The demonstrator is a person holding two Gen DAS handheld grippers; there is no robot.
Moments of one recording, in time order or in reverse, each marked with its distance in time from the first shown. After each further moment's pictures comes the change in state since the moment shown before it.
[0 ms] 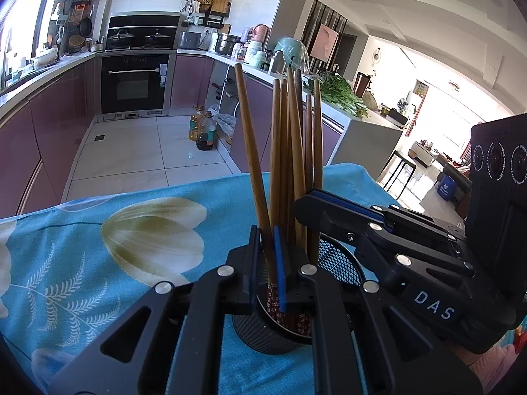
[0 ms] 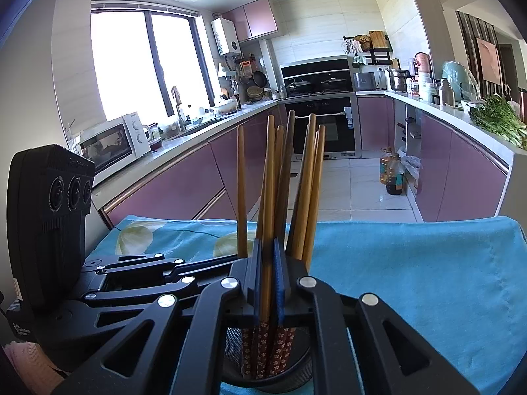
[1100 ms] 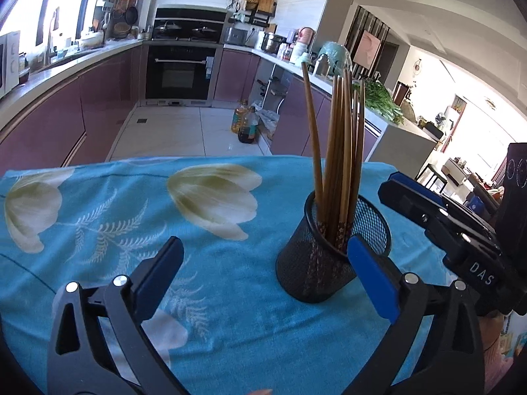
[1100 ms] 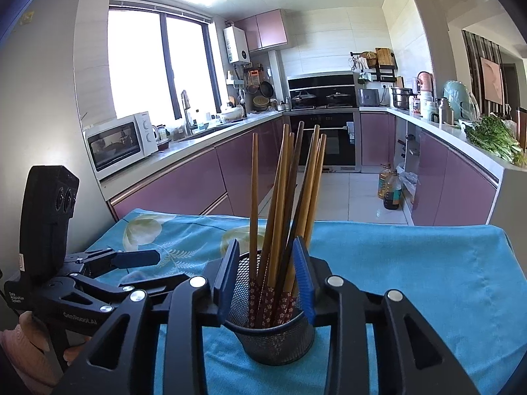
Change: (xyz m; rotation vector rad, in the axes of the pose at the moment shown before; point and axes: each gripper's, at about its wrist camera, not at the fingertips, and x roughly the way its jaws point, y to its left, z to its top) left arm -0.057 0.023 -0.045 -0.116 0.014 0.155; right arm -0.043 0.012 -0.023 -0.063 -0.053 -0.008
